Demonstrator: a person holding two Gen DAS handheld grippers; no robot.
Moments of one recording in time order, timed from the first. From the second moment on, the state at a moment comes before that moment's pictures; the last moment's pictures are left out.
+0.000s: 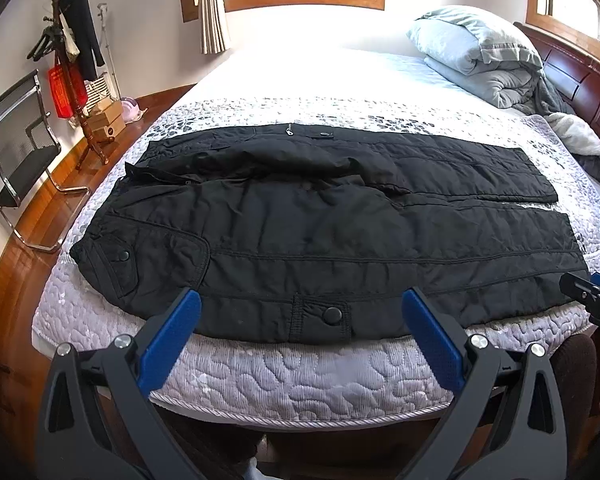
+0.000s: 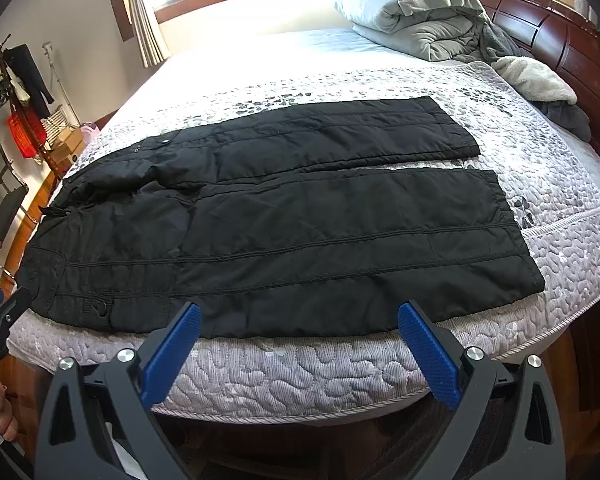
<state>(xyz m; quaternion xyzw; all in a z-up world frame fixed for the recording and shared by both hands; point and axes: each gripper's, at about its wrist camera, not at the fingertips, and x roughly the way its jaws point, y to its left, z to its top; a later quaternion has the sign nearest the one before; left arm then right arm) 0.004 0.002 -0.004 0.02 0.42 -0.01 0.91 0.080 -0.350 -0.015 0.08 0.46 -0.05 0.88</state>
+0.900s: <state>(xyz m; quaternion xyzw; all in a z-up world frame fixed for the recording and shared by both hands) 0.006 0.003 -0.006 0.02 0.42 -0.01 0.91 0.084 -0.352 -0.019 0.09 0.46 -0.05 0.88</state>
